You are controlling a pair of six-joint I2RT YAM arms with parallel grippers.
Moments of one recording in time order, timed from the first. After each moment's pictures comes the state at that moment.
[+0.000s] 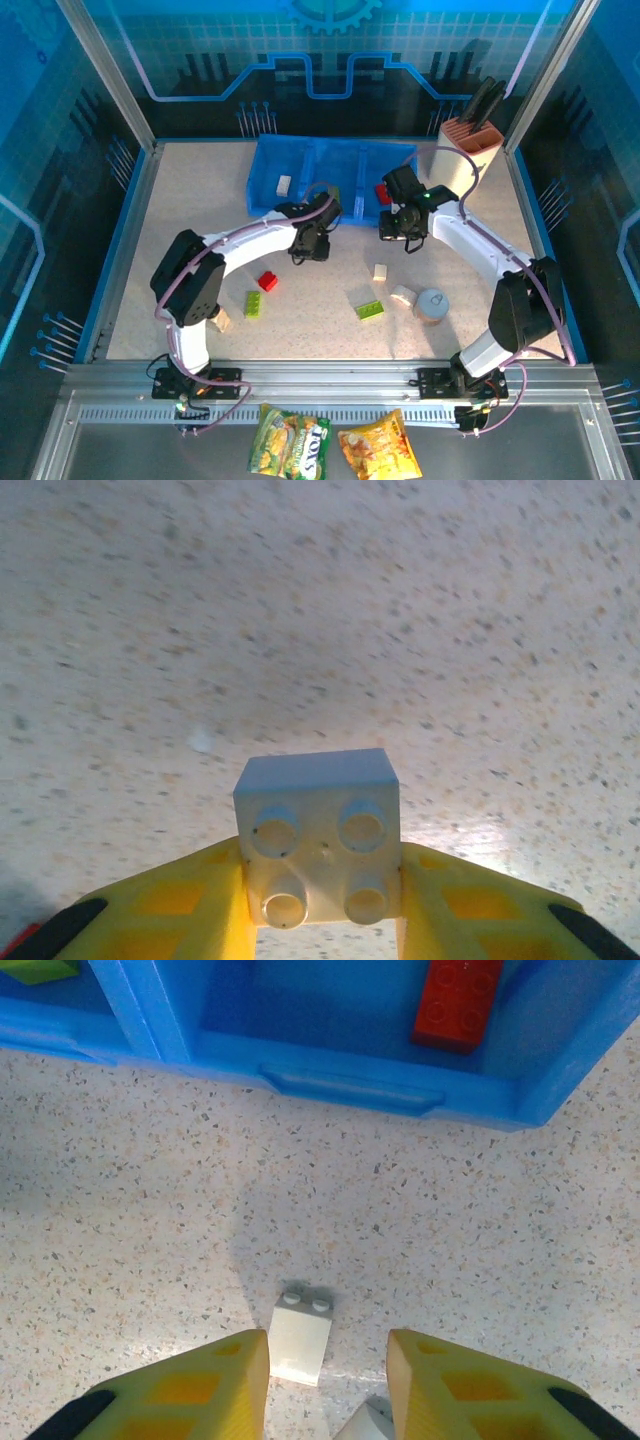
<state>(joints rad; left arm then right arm) -0.65 1.86 1.37 -0.78 -0.13 -0.61 0.42 1.57 1.28 -0.90 0.08 0.38</state>
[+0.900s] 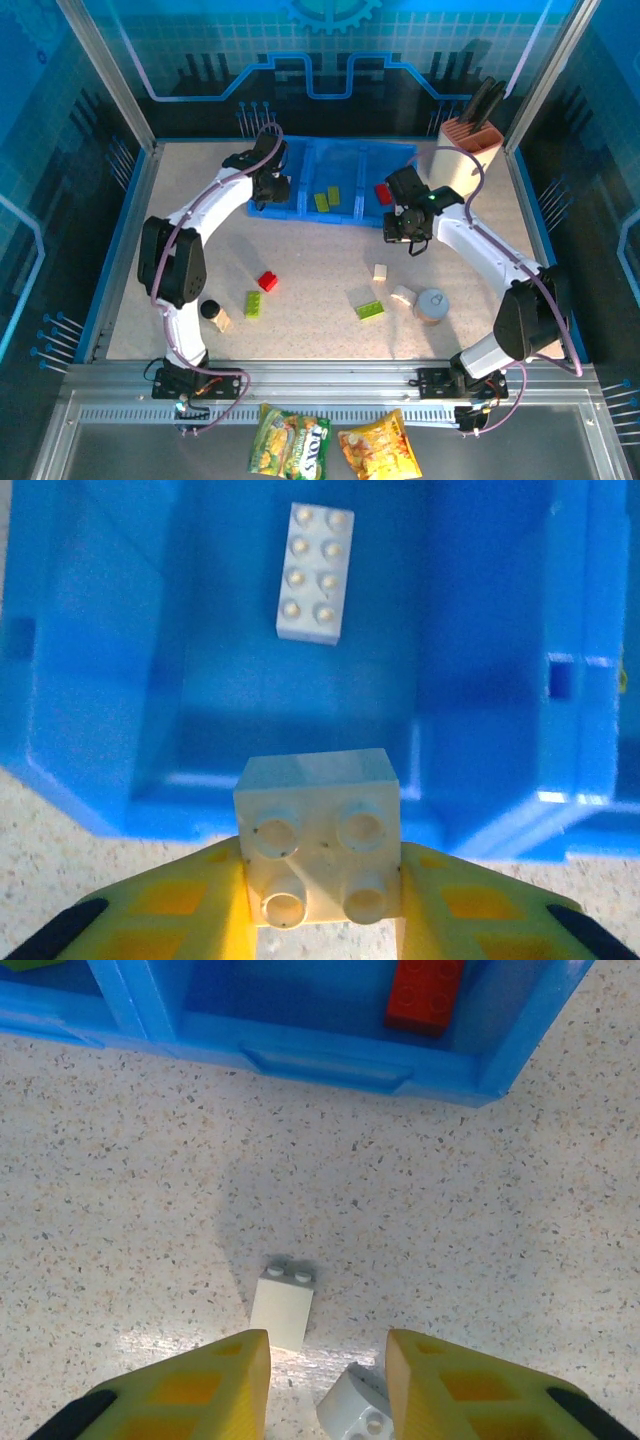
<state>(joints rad) -0.31 1.95 1.67 -0.80 -0.11 -0.34 0.43 1.52 1.28 -0.95 0.11 0.39</state>
